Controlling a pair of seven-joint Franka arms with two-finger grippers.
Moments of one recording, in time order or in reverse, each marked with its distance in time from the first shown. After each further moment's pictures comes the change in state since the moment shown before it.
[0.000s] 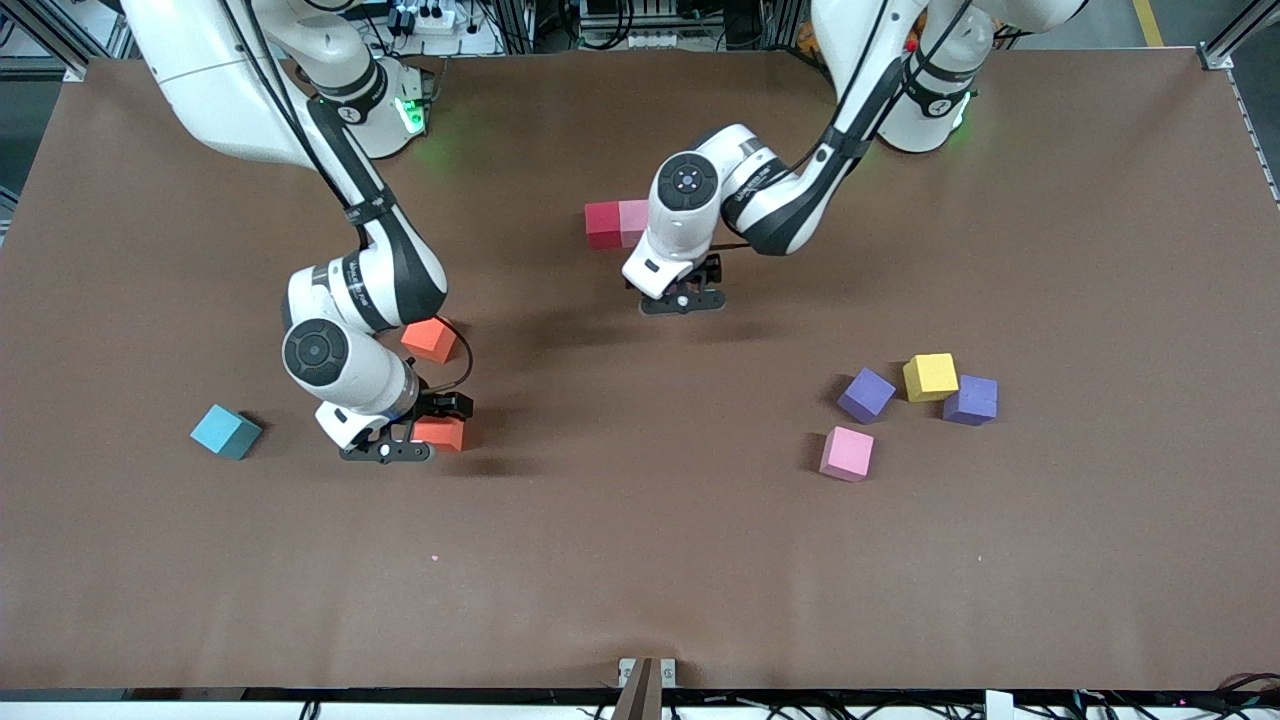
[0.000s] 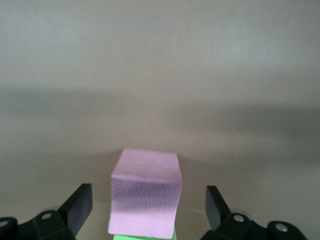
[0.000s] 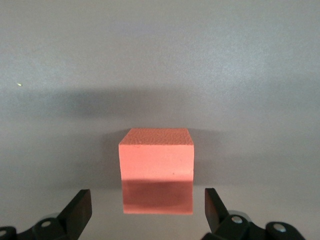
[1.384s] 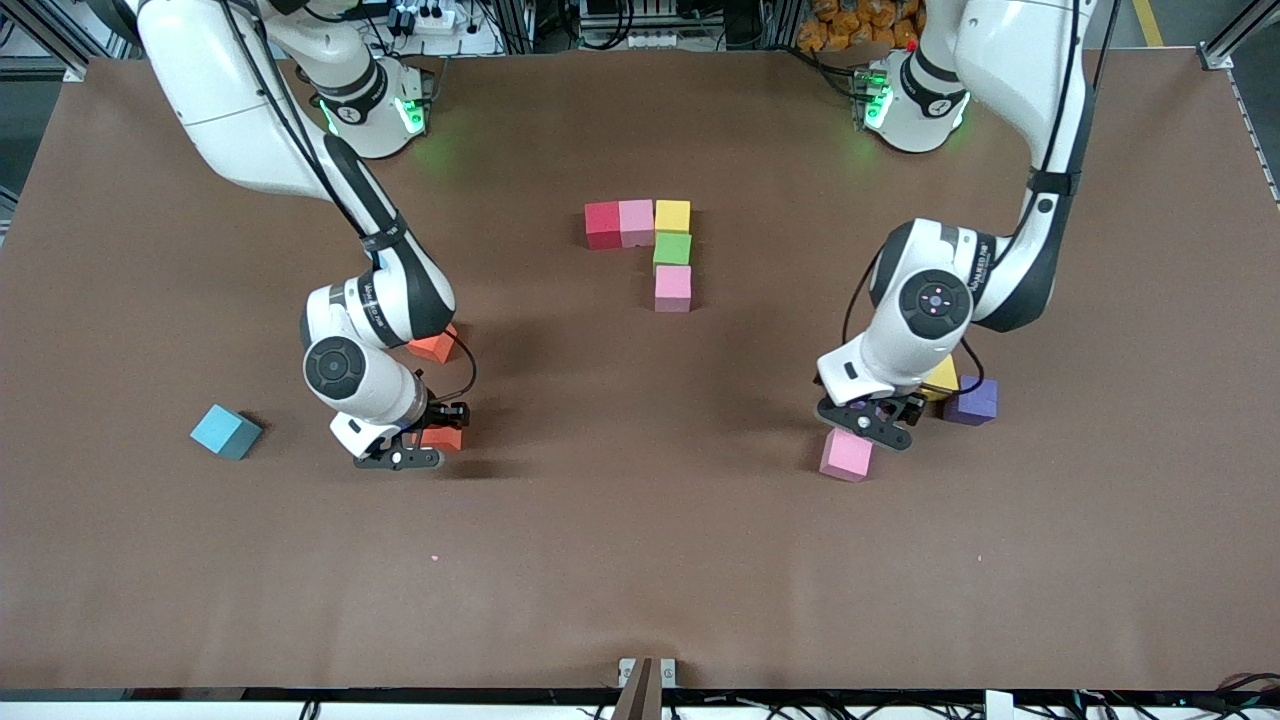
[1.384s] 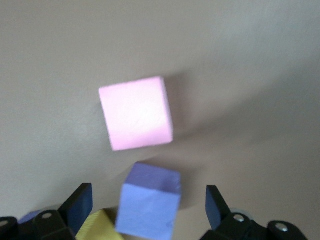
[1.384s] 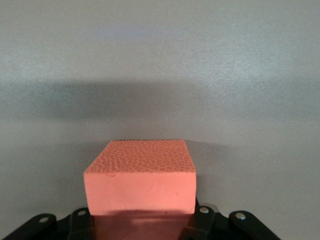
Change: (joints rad) left arm 0.155 -0.013 0.373 0.012 0.005 -0.031 1.147; right arm 0.001 0.084 -0.004 -0.002 -0.021 0.075 -0.036
